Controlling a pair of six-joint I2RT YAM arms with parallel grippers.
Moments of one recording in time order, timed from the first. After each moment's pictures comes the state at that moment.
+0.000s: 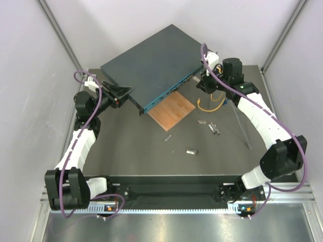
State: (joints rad) left arm 0.05 1.18 0.80 0.40 0.74 -1.23; right arm 0.31 1.51 1.44 -0.40 -0.36 -0.20
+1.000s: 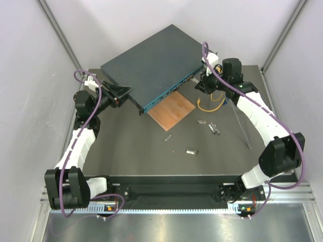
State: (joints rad) left arm 0.05 1.19 0.82 0.39 0.75 -1.23; right arm 0.30 1.53 1.43 -0.39 -0.43 -0.16
